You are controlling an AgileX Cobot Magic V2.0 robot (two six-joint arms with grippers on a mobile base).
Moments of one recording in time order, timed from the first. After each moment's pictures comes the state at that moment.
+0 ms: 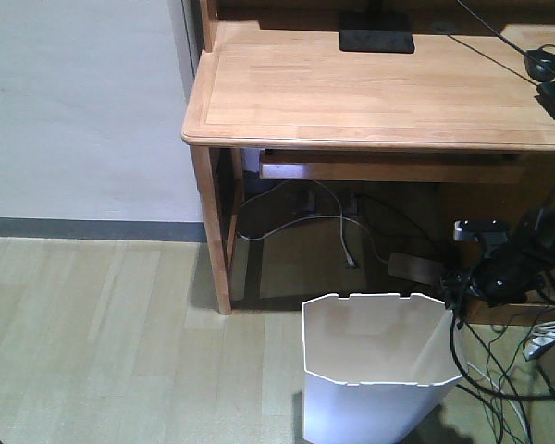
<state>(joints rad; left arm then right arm) 0.01 -0.02 0.03 0.03 0.08 0.00 -0.19 2.38 -1.12 0.30 0.30 -0.52</state>
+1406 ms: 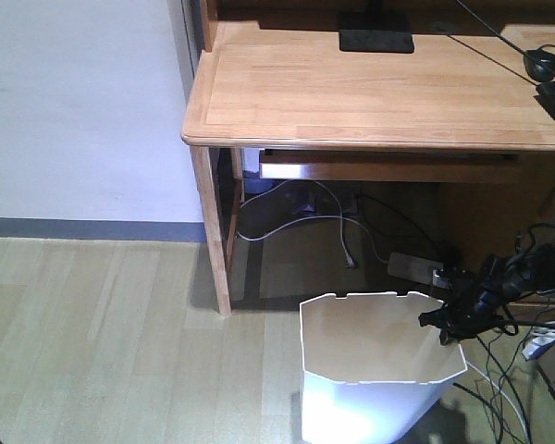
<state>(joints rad) 0.01 -0.02 0.03 0.03 0.08 0.00 -0.24 3.14 -1.93 0.25 0.55 -0.50</state>
